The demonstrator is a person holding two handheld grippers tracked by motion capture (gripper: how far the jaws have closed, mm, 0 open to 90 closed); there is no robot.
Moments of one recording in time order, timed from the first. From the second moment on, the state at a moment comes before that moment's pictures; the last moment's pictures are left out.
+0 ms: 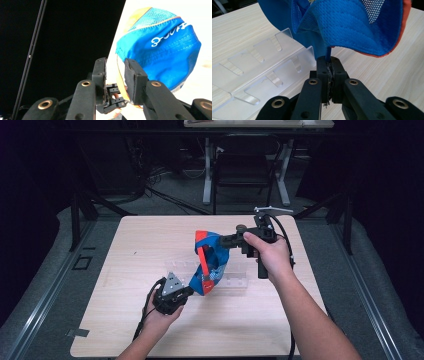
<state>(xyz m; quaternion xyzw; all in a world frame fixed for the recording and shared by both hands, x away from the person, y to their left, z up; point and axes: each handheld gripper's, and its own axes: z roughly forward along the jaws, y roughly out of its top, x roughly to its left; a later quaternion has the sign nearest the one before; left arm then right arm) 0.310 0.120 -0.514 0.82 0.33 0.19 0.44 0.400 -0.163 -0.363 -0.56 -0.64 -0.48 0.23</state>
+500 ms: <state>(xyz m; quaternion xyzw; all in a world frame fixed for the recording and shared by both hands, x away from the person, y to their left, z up) 0.309 0.126 -0.515 0.81 0.33 0.19 0.44 0.394 -0.176 -0.363 -0.56 -0.65 -0.47 0.20</state>
